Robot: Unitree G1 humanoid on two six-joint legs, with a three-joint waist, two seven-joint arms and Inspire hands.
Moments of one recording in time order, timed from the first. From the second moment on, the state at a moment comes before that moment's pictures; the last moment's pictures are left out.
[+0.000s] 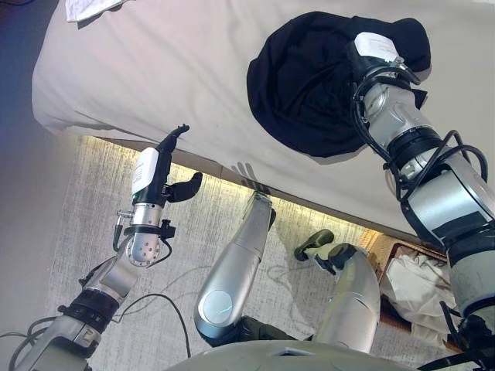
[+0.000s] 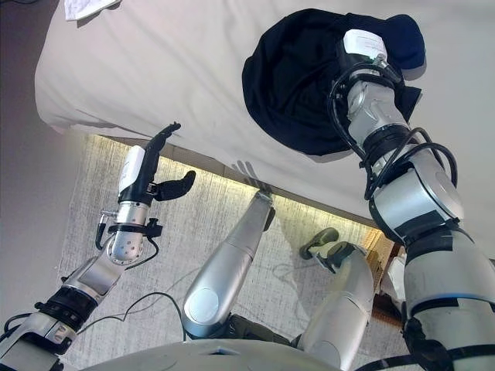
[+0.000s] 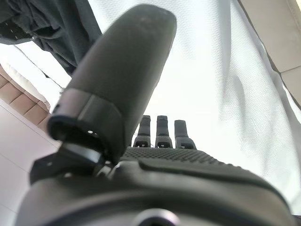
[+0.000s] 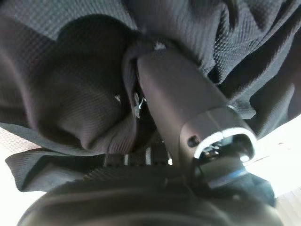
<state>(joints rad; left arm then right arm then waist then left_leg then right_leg) -0.14 0.64 -0.36 0.22 0.16 -0.30 0.55 -1.30 -0.57 0.72 1.08 -0.37 0.21 -0.05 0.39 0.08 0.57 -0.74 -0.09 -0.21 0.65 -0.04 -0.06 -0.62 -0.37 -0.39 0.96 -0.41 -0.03</state>
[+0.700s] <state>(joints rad) -0.16 0.65 -0.35 0.27 0.16 -0.28 0.53 -1.16 -0.60 0.67 1.02 -0.23 0.19 0.01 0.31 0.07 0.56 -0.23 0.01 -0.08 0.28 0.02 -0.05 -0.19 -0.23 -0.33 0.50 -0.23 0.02</state>
